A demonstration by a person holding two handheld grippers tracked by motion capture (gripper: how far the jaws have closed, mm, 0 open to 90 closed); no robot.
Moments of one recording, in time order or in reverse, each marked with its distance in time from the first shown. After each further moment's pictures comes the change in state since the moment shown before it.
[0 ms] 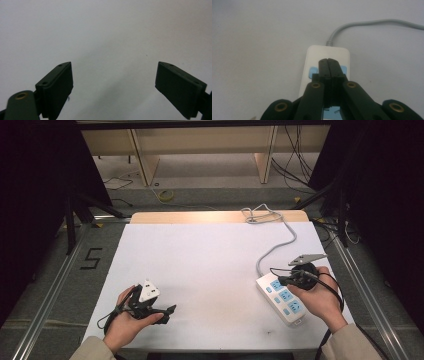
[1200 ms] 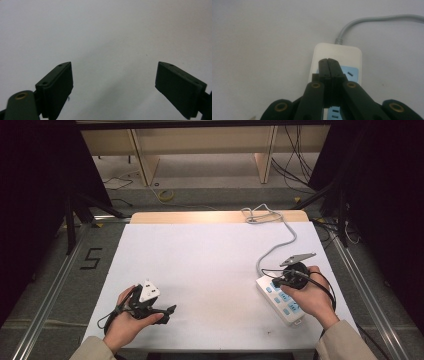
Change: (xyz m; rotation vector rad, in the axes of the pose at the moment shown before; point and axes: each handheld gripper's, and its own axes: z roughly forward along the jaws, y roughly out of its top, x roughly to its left) left arm 0.000 0.000 0.000 0.000 -0.002 0.005; right arm 0.007 0.006 0.017 0.061 0.028 -0.016
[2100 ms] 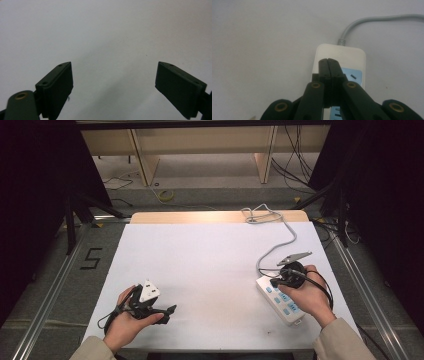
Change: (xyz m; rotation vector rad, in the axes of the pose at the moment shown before) left arm 0.000 0.000 0.000 0.000 0.000 -0.001; right arm 0.001 0.004 0.006 0.019 0.008 -0.008
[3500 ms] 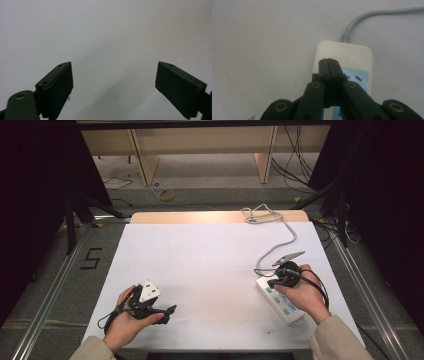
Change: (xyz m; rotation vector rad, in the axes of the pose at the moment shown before) left arm 0.000 0.000 0.000 -0.003 0.000 -0.004; right arm 0.000 0.004 0.015 0.056 0.010 -0.004
